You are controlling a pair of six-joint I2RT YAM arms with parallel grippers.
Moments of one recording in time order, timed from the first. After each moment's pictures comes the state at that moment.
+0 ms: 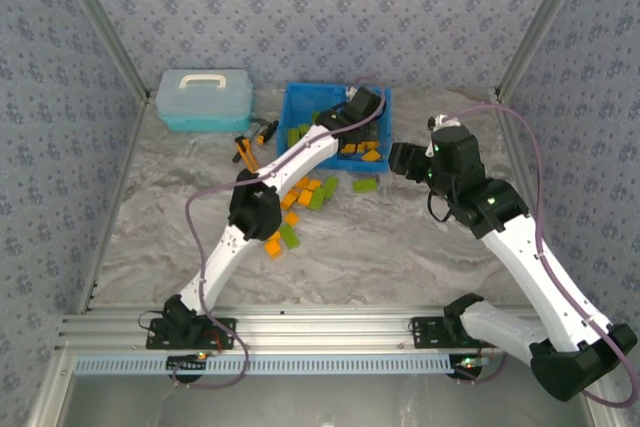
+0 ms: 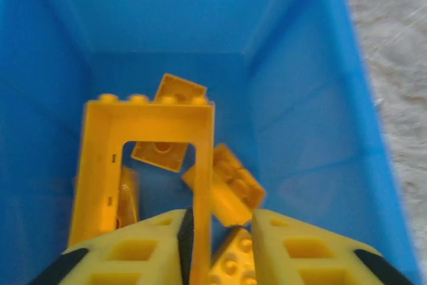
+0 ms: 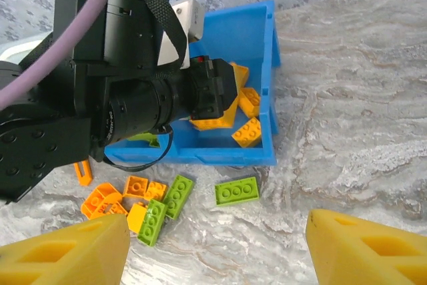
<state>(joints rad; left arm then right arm) -0.77 2.61 2.60 -0.77 -0.23 -0.56 0.47 1.01 1.15 -0.69 0.17 0.48</state>
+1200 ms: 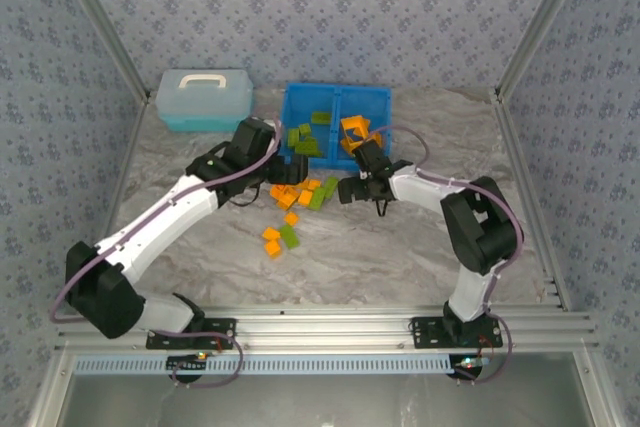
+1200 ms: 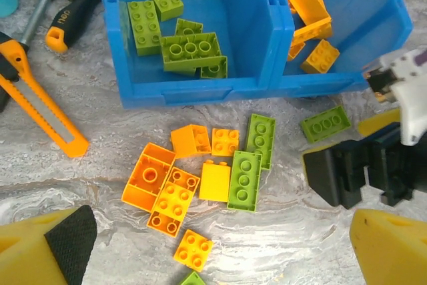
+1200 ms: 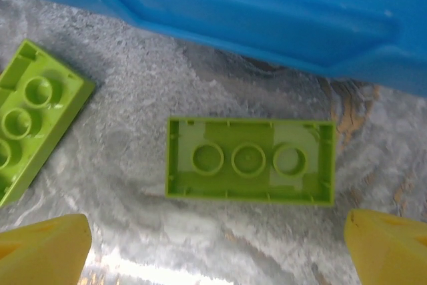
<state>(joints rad) -0.63 1.35 1.21 -0.61 -0.08 -0.42 0.53 1.81 1.10 -0.37 0.10 0.32</state>
